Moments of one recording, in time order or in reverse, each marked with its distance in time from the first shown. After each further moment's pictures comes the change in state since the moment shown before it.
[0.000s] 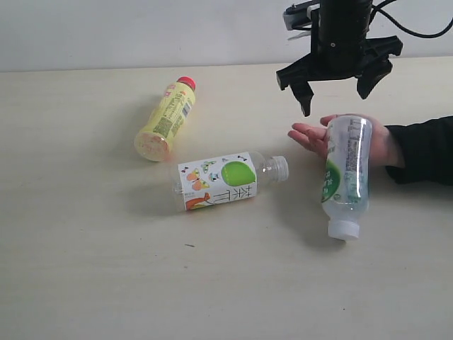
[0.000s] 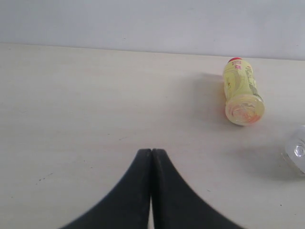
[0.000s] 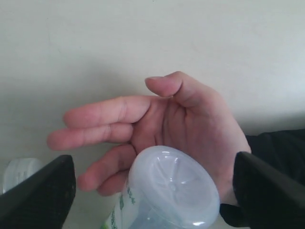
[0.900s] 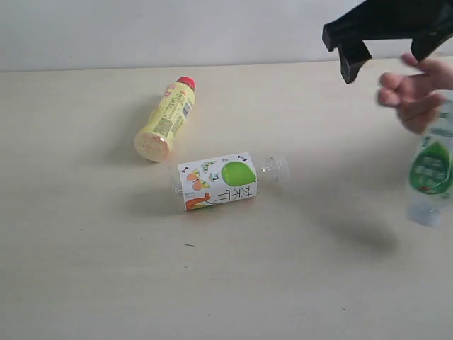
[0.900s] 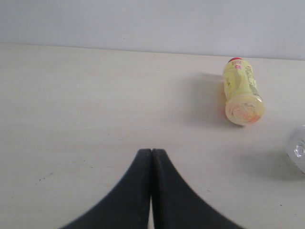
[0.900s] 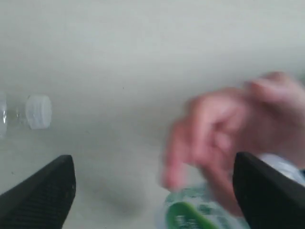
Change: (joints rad) left arm 0.000 0.000 0.000 0.000 0.000 0.000; right arm 0.000 -0.424 0.259 0.000 -0.016 -0.066
